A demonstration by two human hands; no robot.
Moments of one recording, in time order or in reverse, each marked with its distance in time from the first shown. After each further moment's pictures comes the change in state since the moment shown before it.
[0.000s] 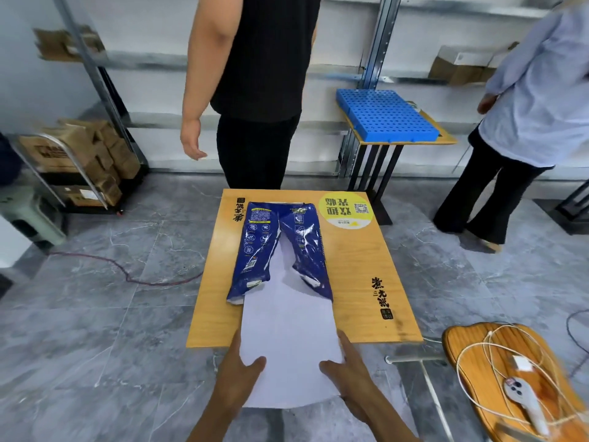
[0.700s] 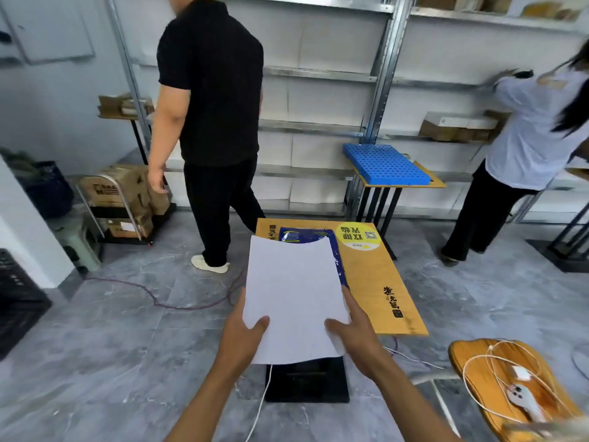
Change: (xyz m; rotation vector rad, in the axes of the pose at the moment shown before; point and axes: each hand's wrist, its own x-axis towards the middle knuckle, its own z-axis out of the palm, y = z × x) left_hand -0.132 0.084 -0.116 0.000 0.076 0.403; right_hand -0.140 -0.068 0.094 -0.174 -0.027 -0.453
